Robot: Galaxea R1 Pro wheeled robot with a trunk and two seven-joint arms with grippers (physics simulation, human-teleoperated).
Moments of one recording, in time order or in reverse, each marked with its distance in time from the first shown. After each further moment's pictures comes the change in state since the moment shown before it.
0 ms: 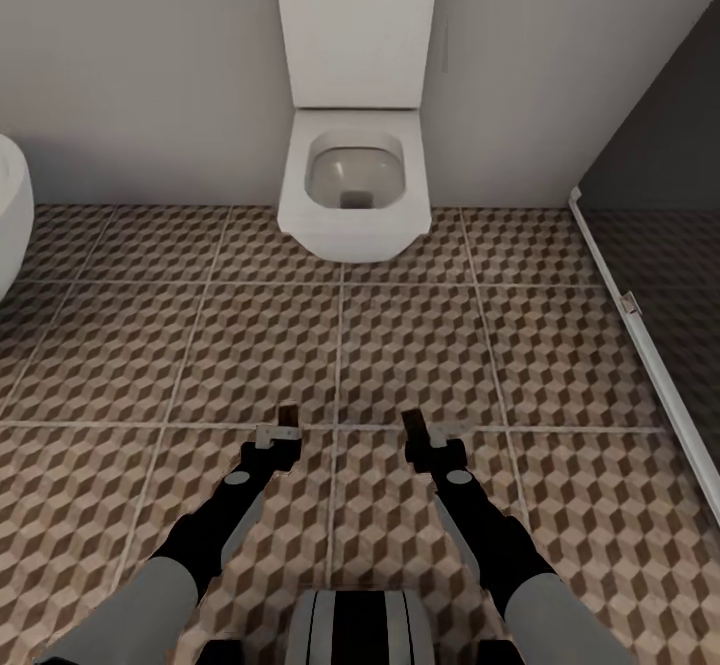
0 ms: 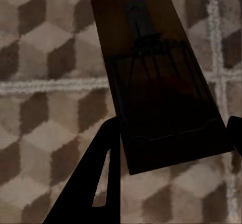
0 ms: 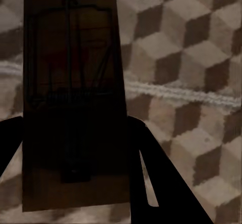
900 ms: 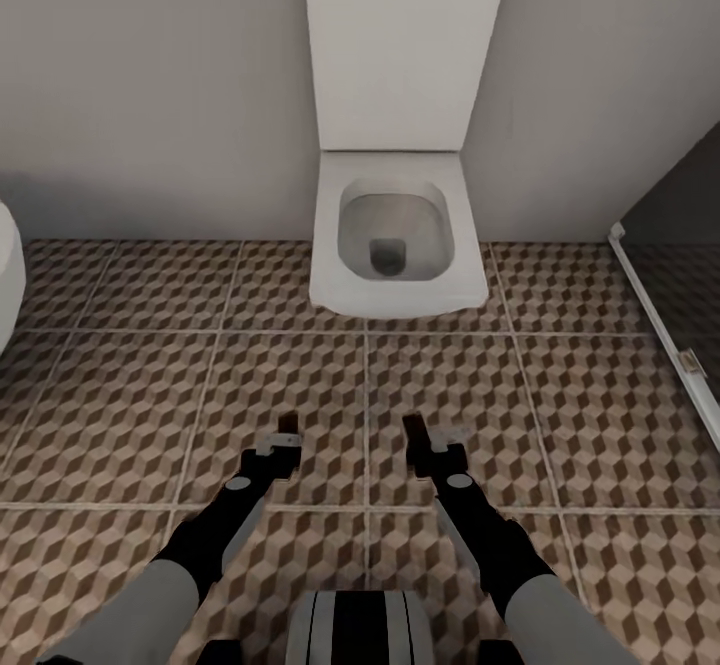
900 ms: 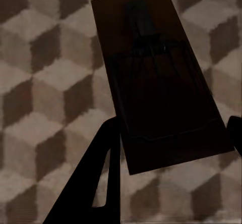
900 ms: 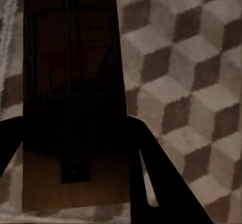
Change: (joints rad) left arm 0.000 -0.005 0.000 0.041 0.001 0.000 -0.002; right arm 0.000 -0.001 0.000 0.030 0.000 -0.012 0.000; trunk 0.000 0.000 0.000
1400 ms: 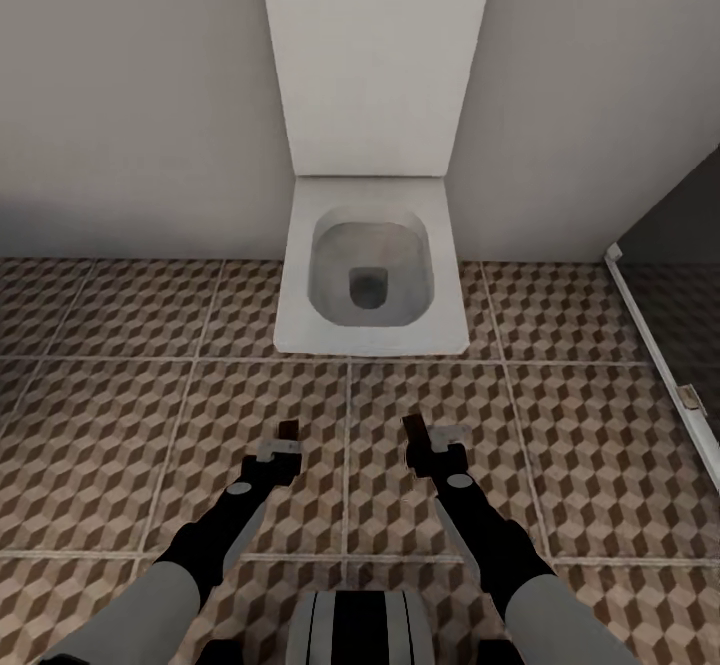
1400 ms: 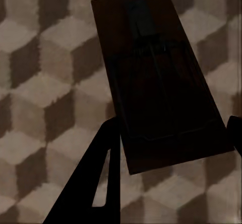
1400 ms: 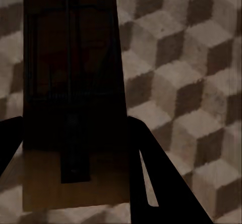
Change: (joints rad) left arm 0.000 -0.004 -0.004 0.037 -0.001 -0.002 -0.002; right arm 0.000 0.000 0.000 0.000 0.000 0.001 0.000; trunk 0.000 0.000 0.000
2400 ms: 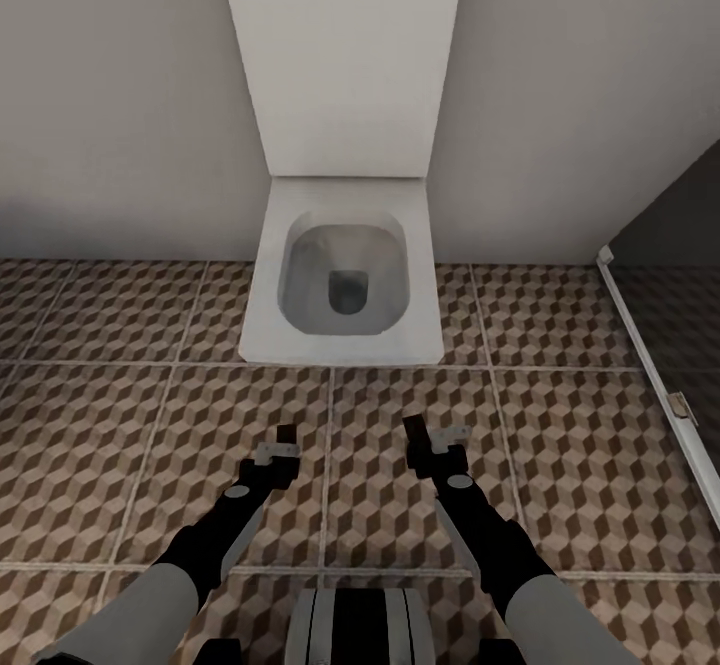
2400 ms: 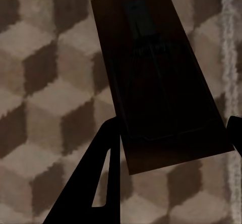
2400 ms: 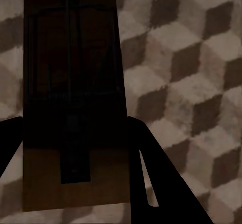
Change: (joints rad) left arm 0.000 0.004 0.001 0.024 0.001 -0.009 -0.001; right arm 0.000 0.000 0.000 0.006 0.000 0.000 0.000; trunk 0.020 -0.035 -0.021
